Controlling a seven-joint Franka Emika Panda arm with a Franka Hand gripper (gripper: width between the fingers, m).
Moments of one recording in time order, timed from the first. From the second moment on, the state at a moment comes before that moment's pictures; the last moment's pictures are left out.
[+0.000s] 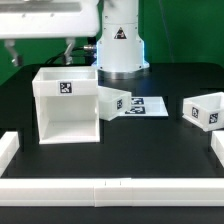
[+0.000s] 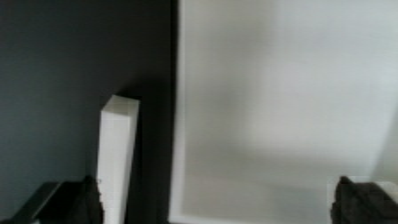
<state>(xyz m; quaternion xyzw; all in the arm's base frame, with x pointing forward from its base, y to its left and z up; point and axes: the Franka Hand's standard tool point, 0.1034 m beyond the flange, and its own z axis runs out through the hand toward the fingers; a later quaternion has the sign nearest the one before) 0.457 -0.170 0.127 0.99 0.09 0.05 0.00</state>
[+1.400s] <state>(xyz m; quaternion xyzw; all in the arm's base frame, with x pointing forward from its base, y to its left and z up) 0.453 -0.176 0.098 1.00 0.09 0.04 0.03</state>
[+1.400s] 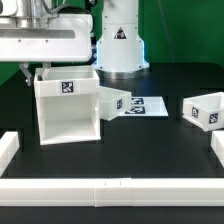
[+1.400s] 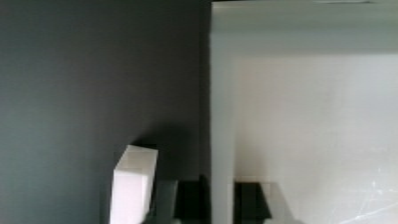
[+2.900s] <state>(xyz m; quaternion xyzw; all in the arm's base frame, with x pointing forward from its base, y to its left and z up) 0.517 -0.076 0.097 0.81 -0.58 0.02 -0.03</state>
